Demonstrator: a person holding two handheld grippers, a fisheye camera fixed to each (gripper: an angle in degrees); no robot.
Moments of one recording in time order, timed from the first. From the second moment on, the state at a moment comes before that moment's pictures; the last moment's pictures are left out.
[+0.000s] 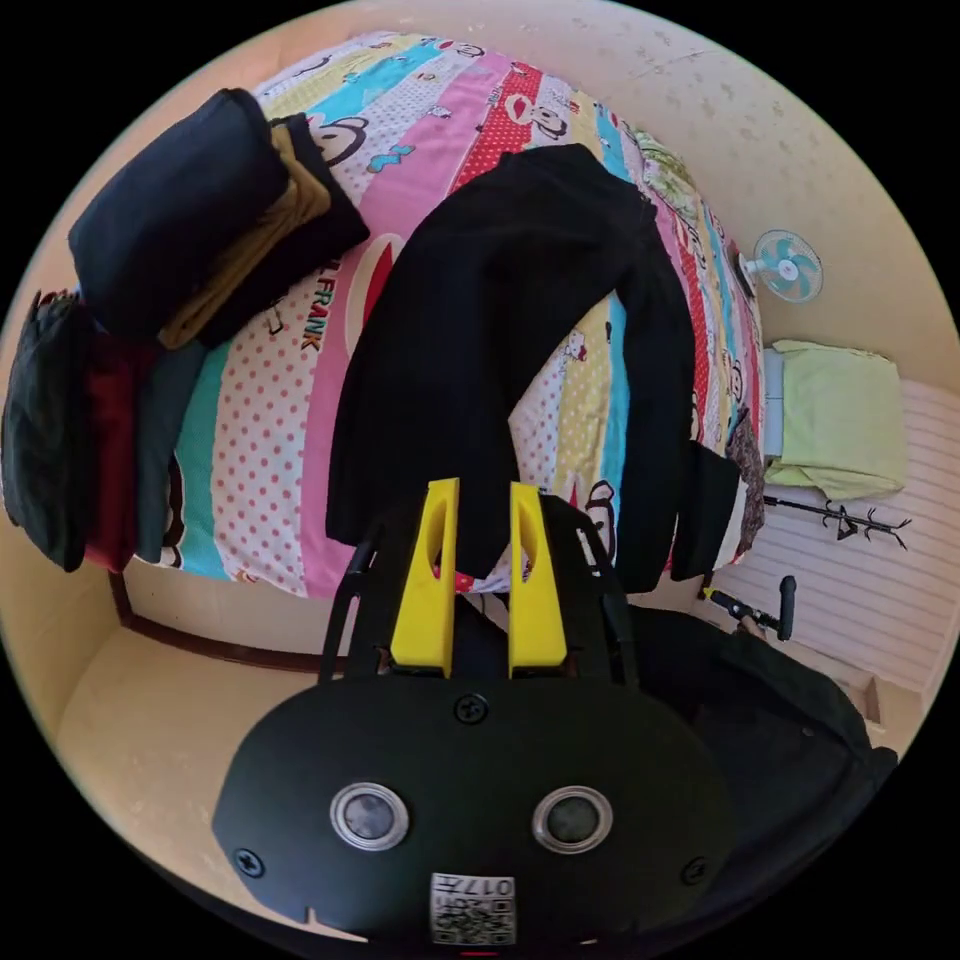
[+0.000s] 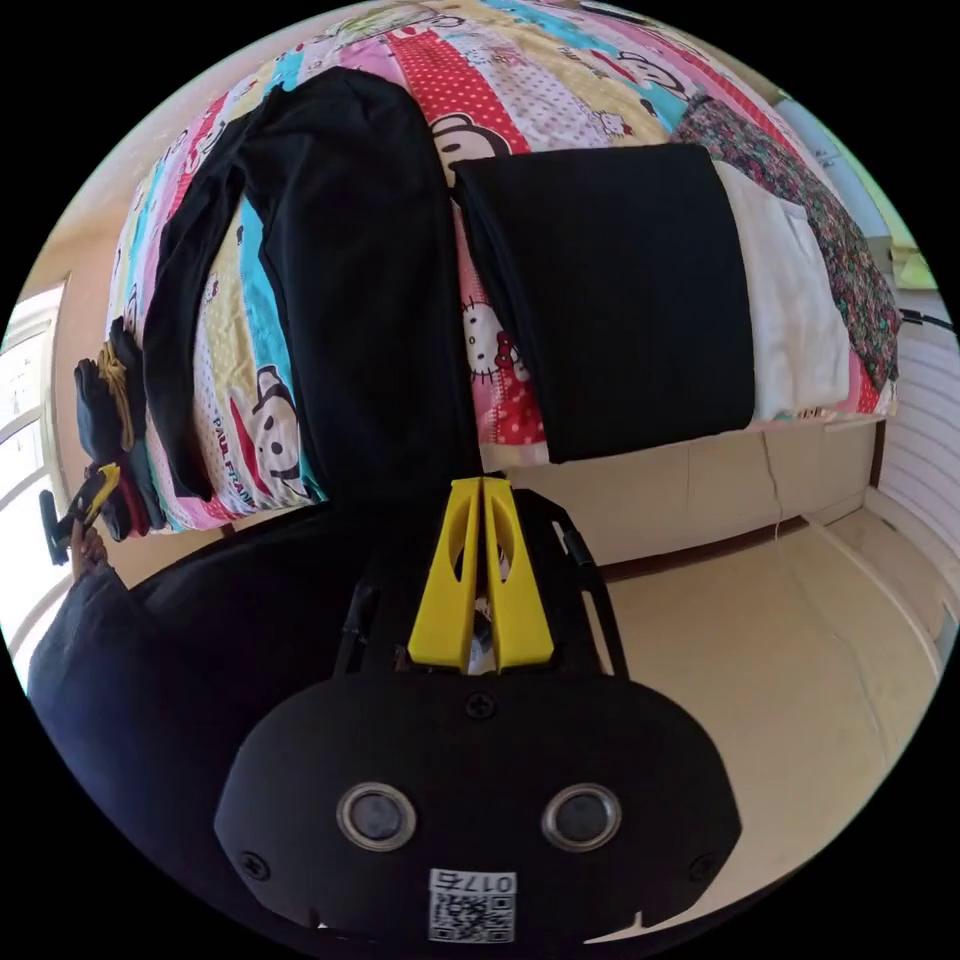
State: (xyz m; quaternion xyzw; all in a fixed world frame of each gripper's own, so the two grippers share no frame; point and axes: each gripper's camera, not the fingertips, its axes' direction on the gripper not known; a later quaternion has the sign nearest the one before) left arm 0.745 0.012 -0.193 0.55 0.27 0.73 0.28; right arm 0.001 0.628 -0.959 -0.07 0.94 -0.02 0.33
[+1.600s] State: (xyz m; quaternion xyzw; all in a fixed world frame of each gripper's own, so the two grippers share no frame) left arm 0.701 -0.239 -0.474 0.39 0.40 0.76 0.33; right arm 0.084 0.498 -0.748 -0.07 0.95 0.02 0.32
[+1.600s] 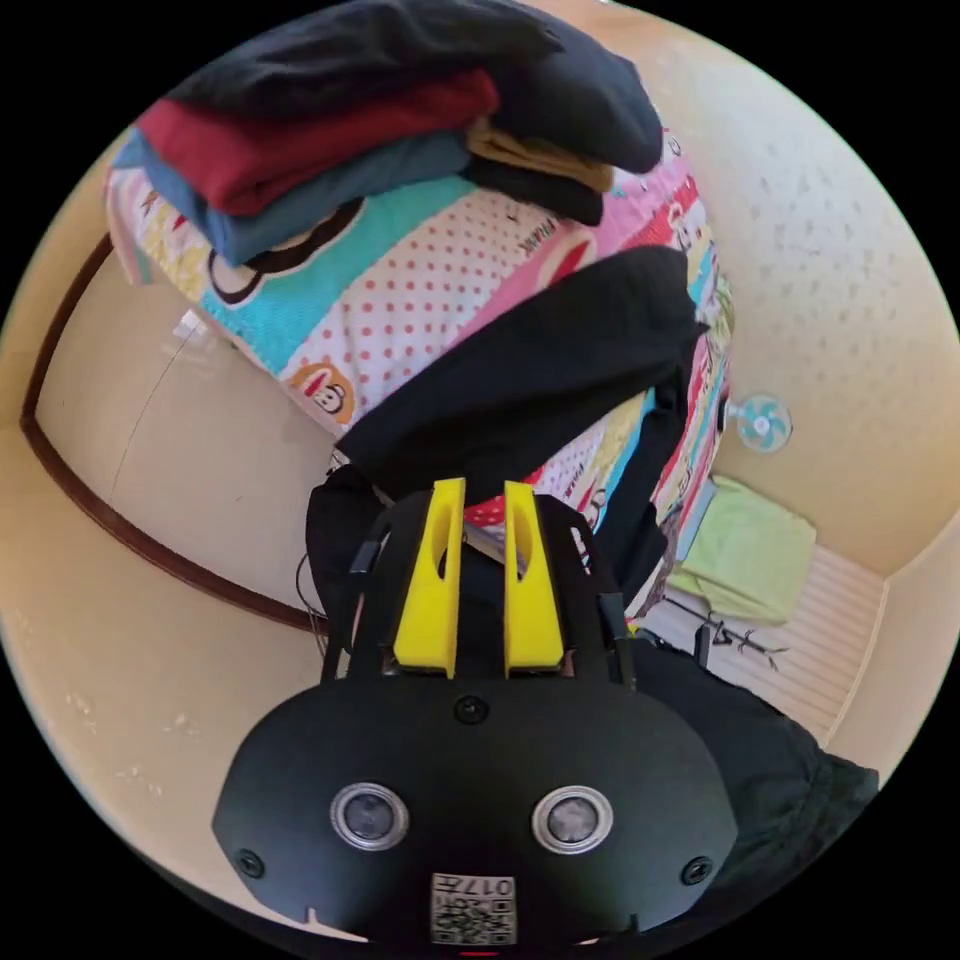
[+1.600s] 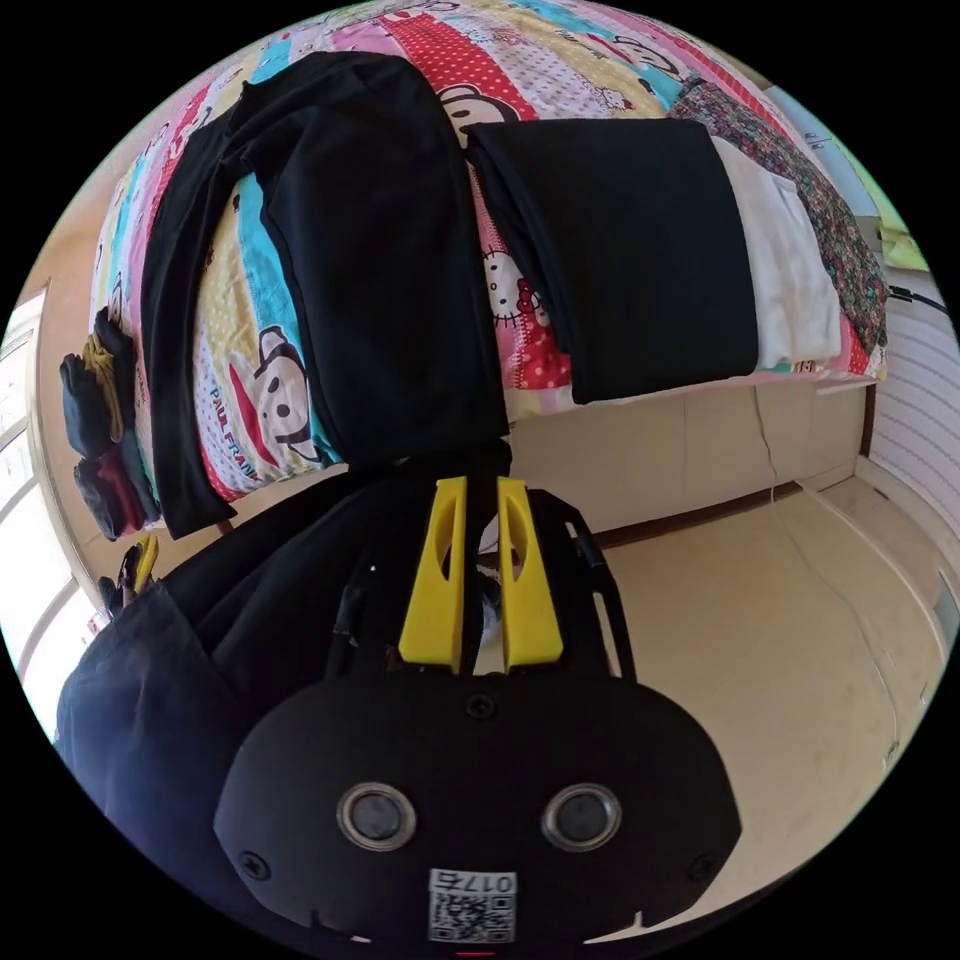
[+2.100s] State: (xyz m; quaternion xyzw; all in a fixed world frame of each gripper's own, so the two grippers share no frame) left arm 0.690 -0.162 -0.333 0.44 0.25 0.80 0.31; right arm 0.090 0.434 -0.925 -0.08 0.85 0.05 0.51
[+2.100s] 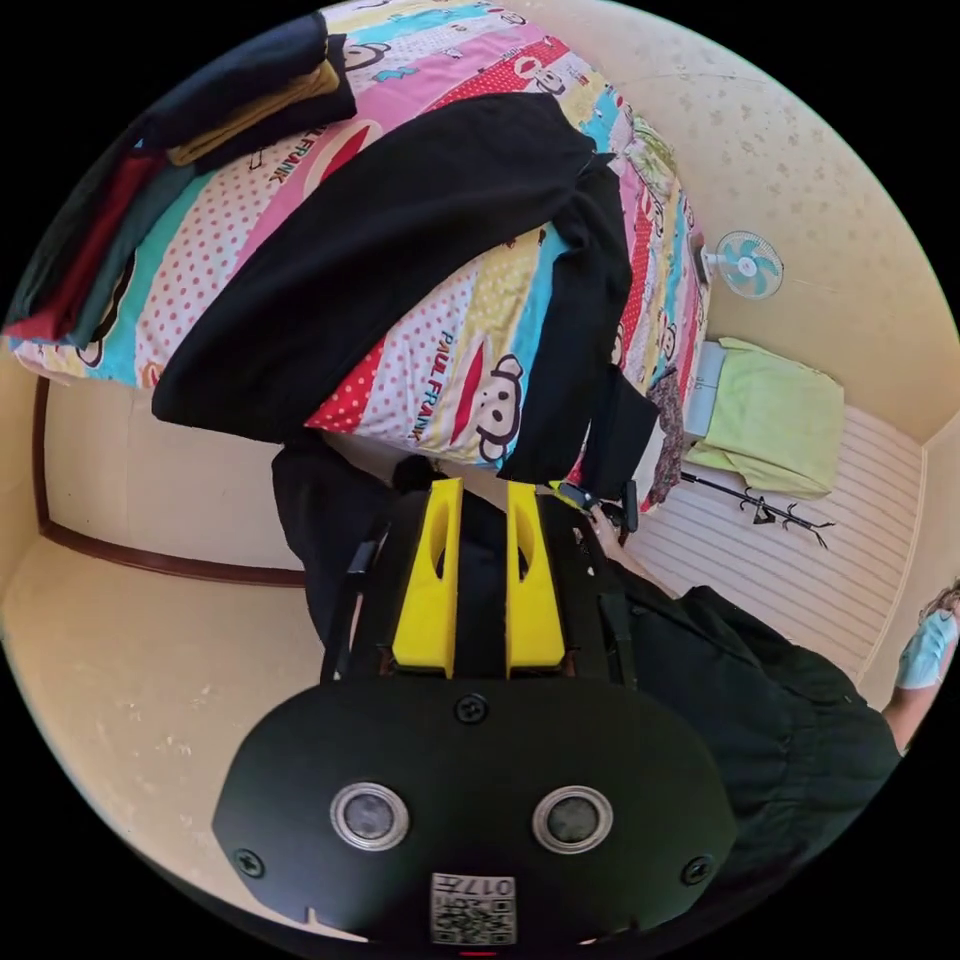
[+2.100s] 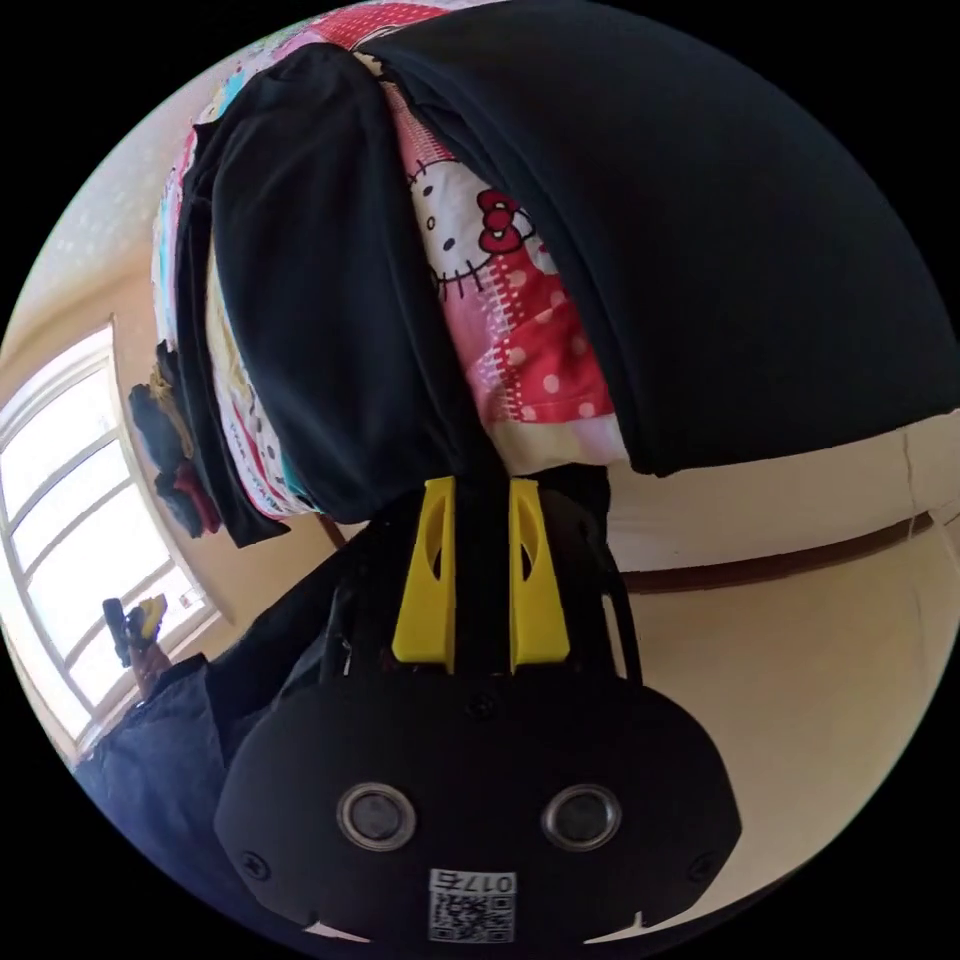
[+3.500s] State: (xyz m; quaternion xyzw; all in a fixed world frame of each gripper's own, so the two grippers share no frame) left arm 1.006 0.025 -0.140 0.55 0.02 0.79 0.26; right arm -0.008 0.501 -0.789 -0.35 0.79 0.02 0.50
